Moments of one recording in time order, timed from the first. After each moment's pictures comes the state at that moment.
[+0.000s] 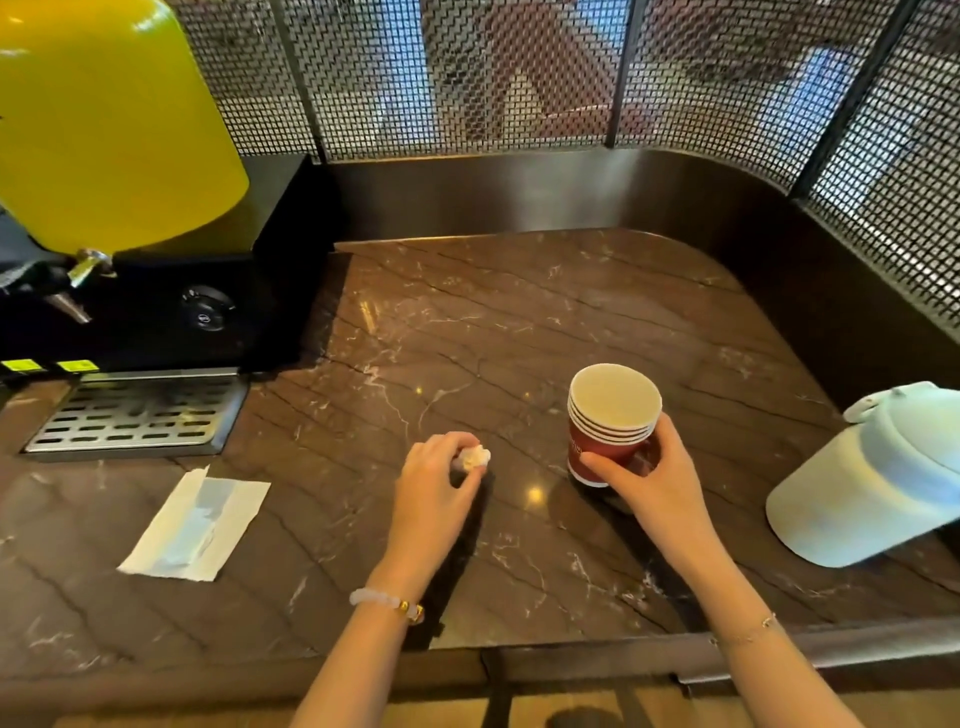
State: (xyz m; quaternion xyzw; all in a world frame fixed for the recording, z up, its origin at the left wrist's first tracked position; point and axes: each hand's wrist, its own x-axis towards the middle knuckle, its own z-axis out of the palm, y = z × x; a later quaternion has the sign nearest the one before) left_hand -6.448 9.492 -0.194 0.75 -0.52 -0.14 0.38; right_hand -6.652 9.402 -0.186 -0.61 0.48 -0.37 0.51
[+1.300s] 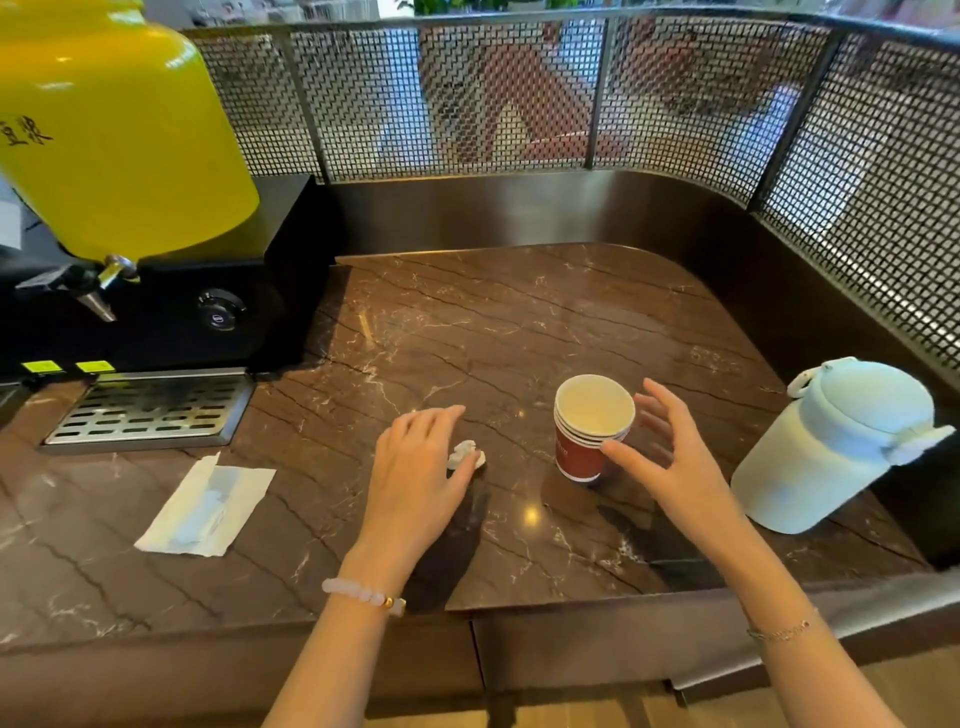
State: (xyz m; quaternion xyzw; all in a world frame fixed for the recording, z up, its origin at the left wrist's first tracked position) left_hand -6.457 9.519 -0.153 0.77 -0.60 0.00 0.24; right_hand -6.688 9.421 -0.151 -0.69 0.46 -0.32 0.45
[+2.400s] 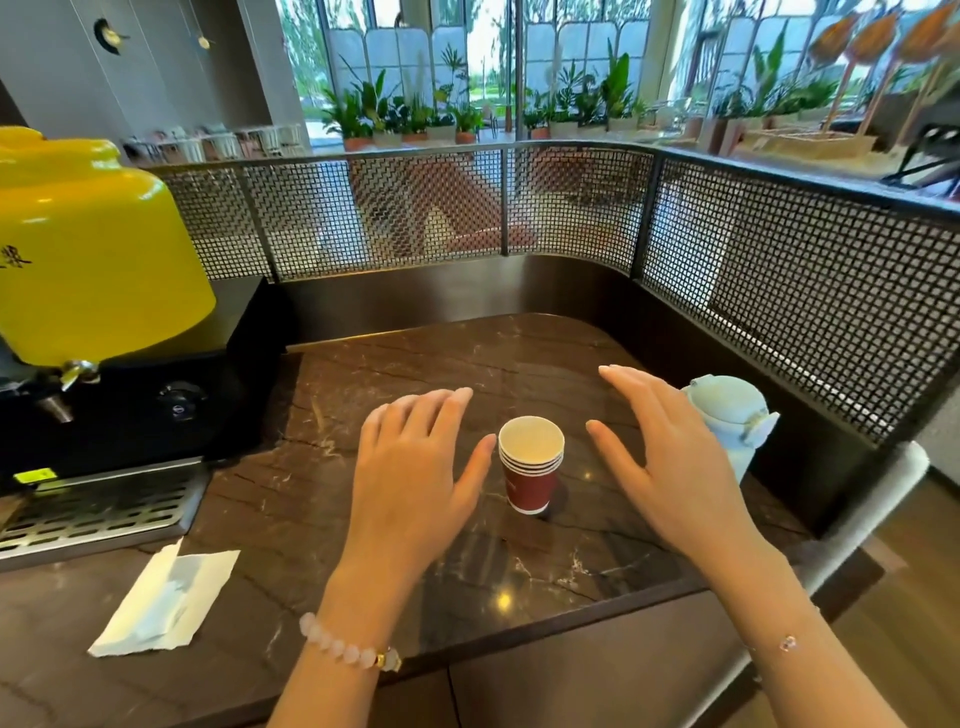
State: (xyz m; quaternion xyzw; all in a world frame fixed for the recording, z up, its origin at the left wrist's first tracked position) left_hand -6.509 9.541 -0.055 0.70 -0.64 0.13 0.27; right_hand -6.713 9.483 -0.057 -0.80 0.48 -0.36 0.02
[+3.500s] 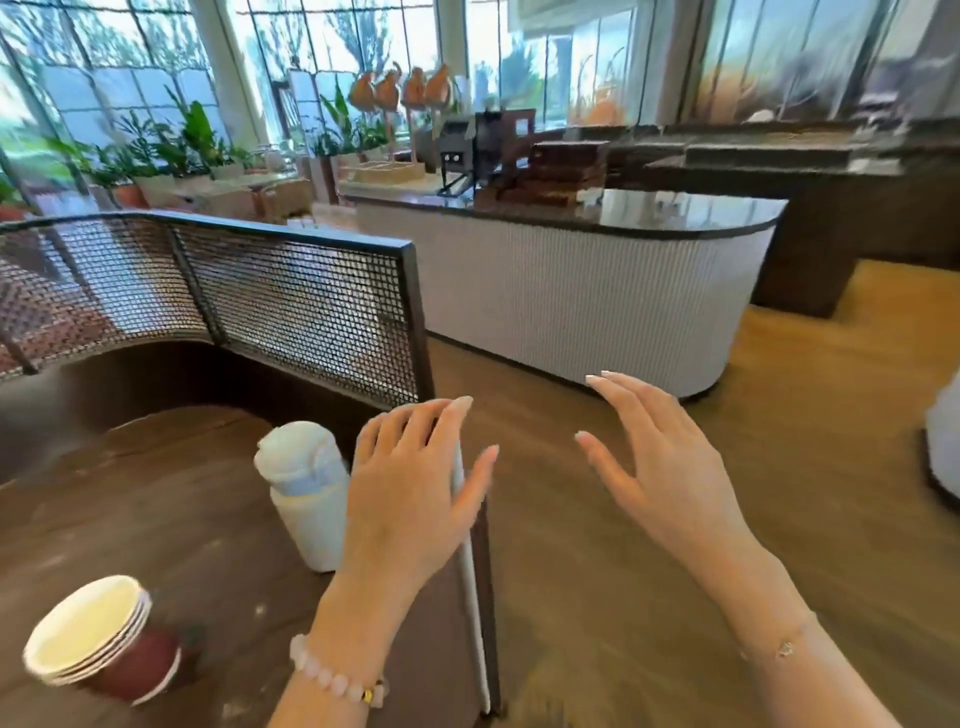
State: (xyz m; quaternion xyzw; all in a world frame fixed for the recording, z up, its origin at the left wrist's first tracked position) left_hand -6.794 9.505 -0.037 0.35 -0.87 0.06 0.34; right_hand -6.972 9.612 -0.035 -0.56 0.76 -0.31 -0.14
